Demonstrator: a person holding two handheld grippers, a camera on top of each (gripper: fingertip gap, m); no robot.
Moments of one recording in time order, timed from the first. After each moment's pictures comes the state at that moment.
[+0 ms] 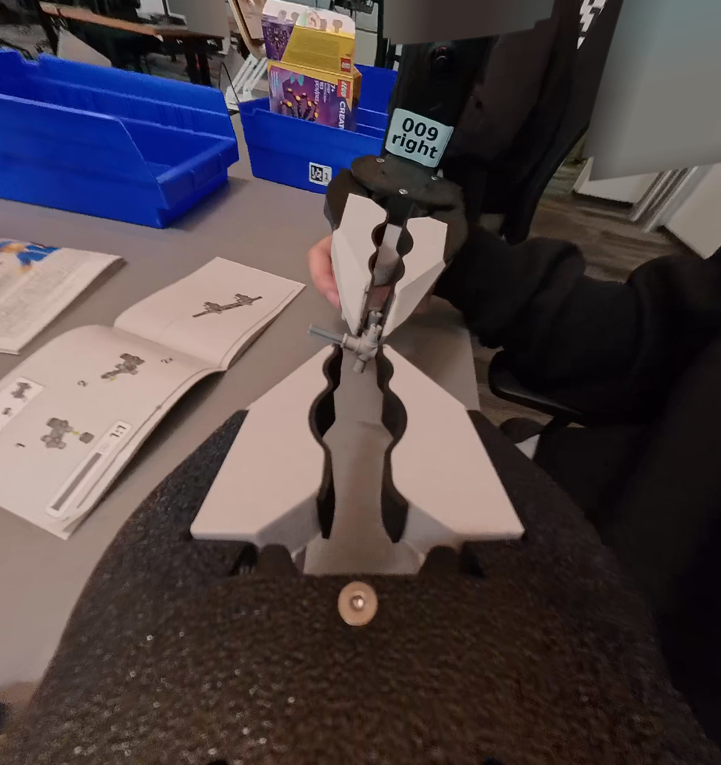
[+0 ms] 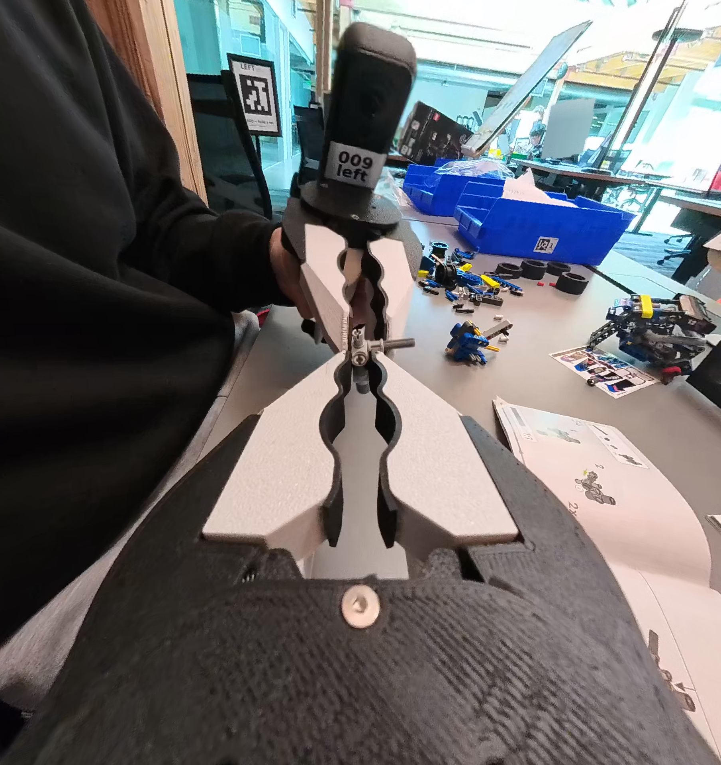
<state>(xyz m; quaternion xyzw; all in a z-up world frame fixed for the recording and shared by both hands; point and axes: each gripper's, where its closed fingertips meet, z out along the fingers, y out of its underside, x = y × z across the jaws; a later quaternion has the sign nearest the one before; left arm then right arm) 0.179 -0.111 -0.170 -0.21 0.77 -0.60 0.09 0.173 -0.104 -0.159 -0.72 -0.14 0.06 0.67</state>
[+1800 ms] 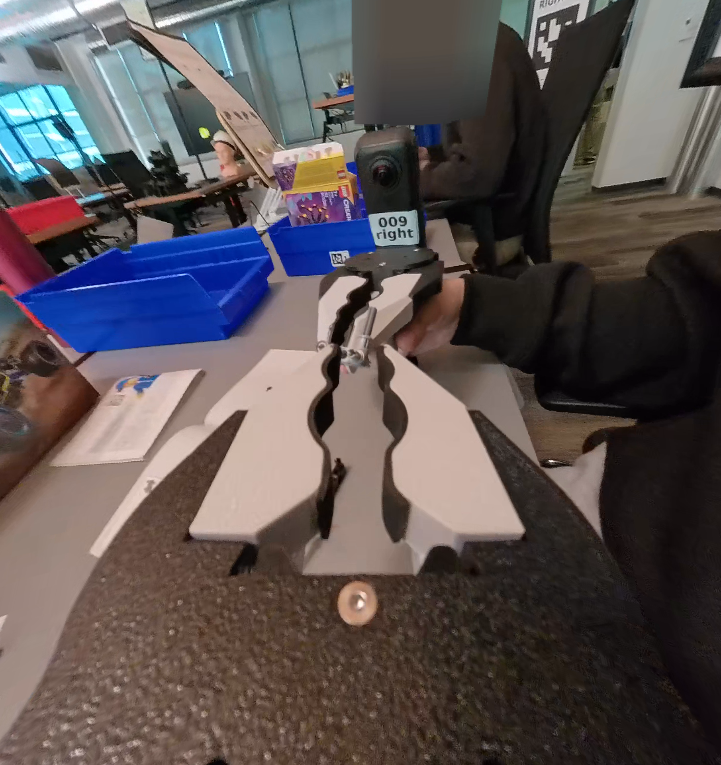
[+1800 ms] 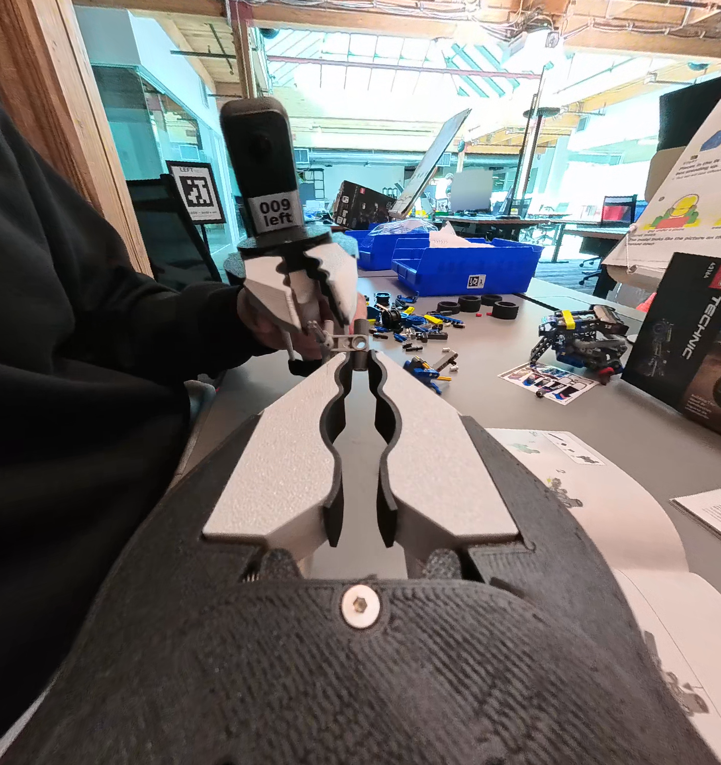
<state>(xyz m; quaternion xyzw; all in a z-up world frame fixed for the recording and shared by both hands) 0.184 -0.099 -0.129 -0.10 0.74 -0.64 0.19 0.201 -0.091 -0.137 -0.68 -0.04 0.05 0.73</state>
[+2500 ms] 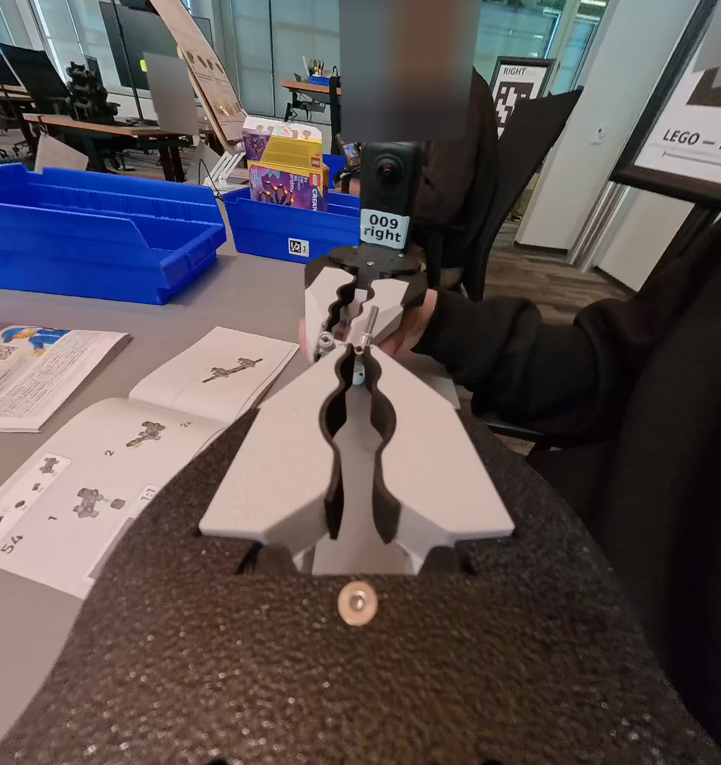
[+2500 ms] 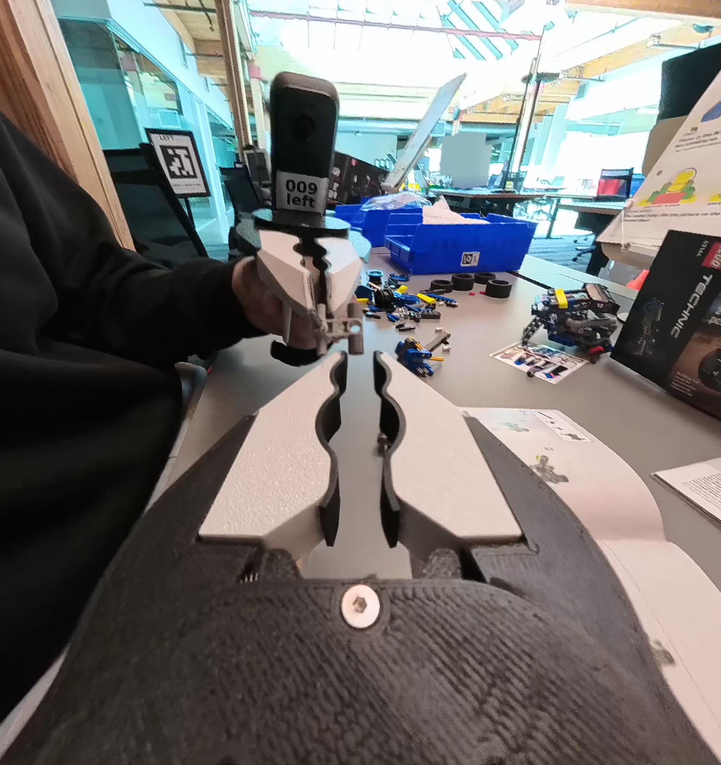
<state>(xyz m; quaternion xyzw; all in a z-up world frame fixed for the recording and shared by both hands) 0.186 -0.100 -0.132 -0.16 0.72 -0.67 0.06 0.205 -0.095 -0.144 -0.70 -0.04 0.03 0.71</state>
